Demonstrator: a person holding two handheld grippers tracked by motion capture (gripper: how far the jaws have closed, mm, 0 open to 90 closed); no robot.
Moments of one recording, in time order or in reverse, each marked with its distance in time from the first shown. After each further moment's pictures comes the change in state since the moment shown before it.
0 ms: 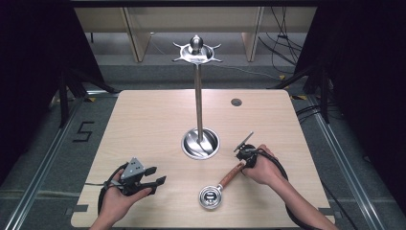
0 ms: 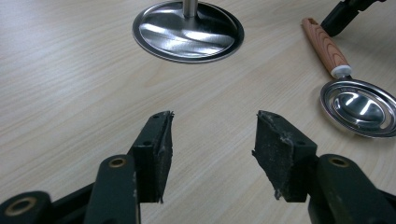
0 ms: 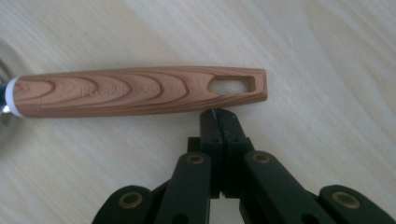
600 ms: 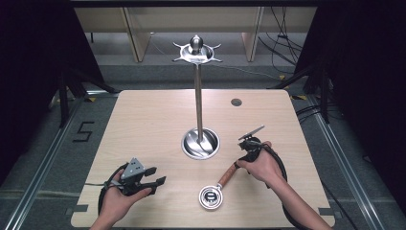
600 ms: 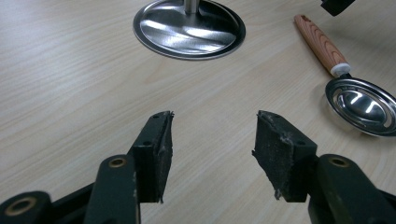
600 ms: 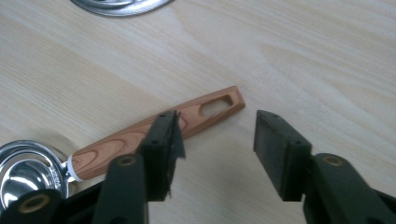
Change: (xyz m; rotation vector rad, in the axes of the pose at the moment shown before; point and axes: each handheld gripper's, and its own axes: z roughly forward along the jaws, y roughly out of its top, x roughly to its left) left arm -0.001 -0.003 0.003 -0.015 0.001 -0.031; right arm -0.002 0.003 -0.023 -0.131 0.017 0.297
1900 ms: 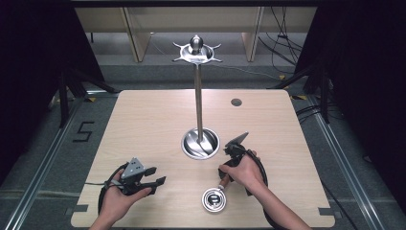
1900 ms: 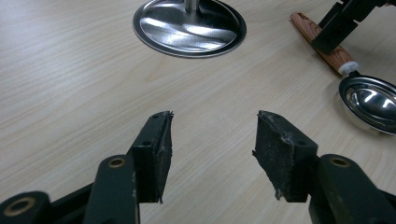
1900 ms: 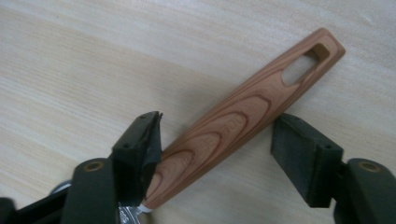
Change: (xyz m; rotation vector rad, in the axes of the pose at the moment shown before) left arm 0.002 0.002 0.000 0.020 -0.008 0.004; right arm 0.041 0.005 0.033 0.134 0.049 0.177
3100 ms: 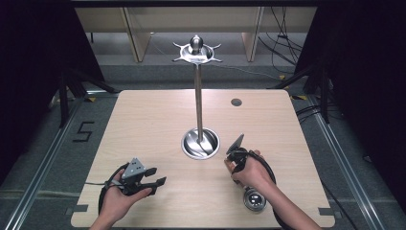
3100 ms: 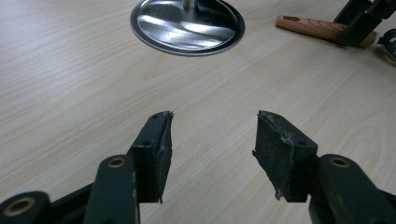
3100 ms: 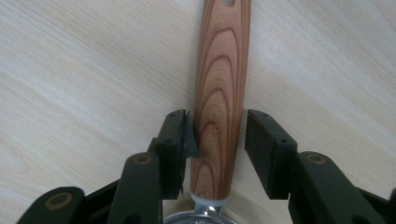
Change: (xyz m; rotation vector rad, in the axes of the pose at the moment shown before) left arm 0.000 -0.001 0.001 0.005 0.000 0.007; right arm -0.007 -0.012 -0.011 0.132 -0.166 -0.275
